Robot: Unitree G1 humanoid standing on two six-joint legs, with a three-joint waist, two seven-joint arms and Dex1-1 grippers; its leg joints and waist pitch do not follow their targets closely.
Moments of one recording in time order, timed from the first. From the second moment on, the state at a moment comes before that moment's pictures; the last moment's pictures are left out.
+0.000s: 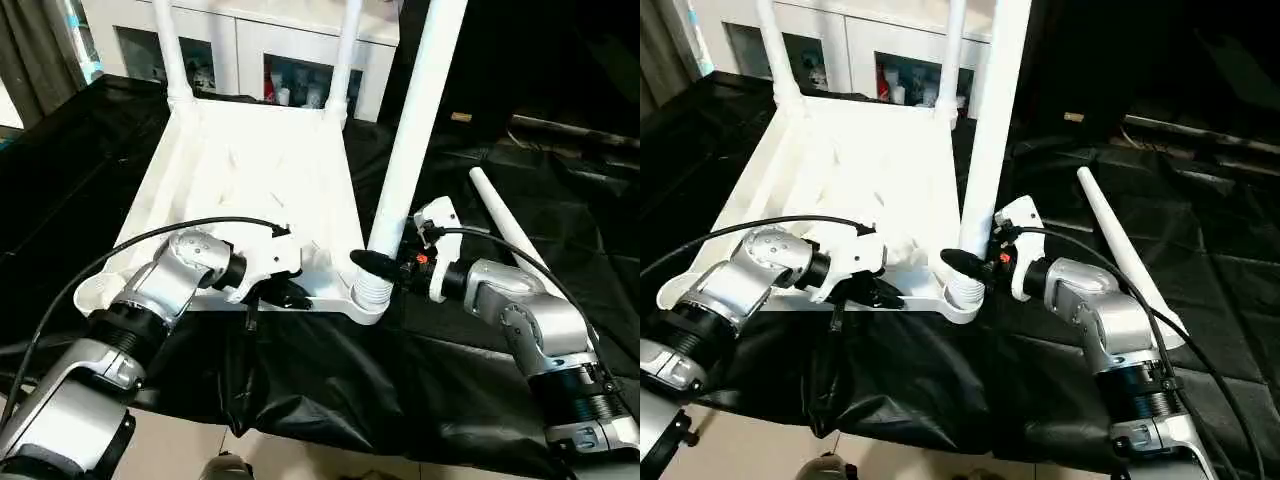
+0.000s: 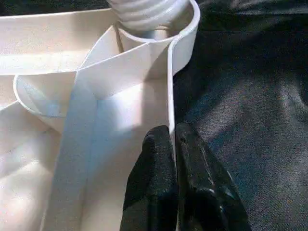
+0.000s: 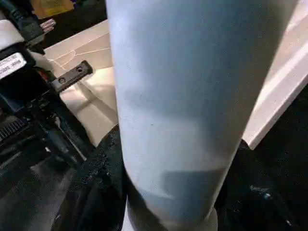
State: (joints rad) left arm -0.69 0.46 -0.44 0.59 0.05 0.07 -1.24; right arm -0.43 -0.32 0.11 0.20 0.36 0.54 0.77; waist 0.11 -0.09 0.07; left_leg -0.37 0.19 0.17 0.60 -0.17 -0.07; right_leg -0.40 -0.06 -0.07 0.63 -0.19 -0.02
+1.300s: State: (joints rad) left arm -0.67 0.45 -0.43 0.52 0.08 0.15 -1.19; right arm -0.39 -0.19 -0.03 0.46 0.44 0.27 0.79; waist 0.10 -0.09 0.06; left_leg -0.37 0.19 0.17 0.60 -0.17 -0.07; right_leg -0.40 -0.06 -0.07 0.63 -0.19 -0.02
